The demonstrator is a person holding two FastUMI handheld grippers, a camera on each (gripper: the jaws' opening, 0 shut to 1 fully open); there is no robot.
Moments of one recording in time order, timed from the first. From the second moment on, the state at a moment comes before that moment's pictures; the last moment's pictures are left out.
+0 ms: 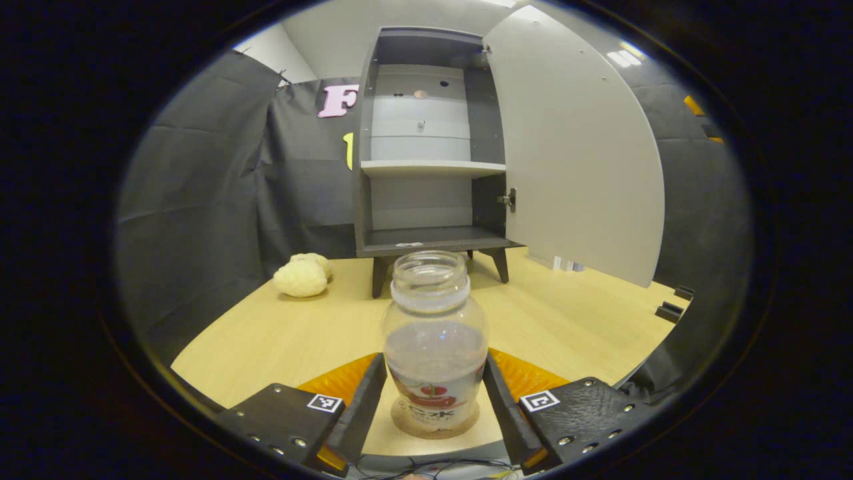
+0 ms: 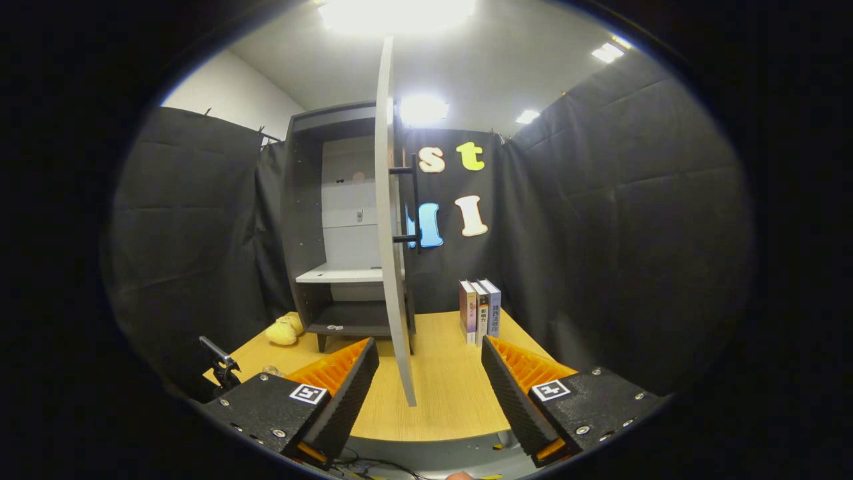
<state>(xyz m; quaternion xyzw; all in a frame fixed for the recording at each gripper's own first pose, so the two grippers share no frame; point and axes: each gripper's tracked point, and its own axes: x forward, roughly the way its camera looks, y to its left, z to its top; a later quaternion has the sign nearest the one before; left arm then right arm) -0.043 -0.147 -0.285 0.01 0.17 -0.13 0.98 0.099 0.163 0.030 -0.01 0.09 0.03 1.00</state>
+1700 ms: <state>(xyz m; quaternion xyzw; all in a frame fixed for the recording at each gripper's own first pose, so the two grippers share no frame) -0.062 0.054 -0.026 -0.04 0.07 0.03 1.00 0.182 0.127 0.093 -0.03 0.02 -0.11 0.99</state>
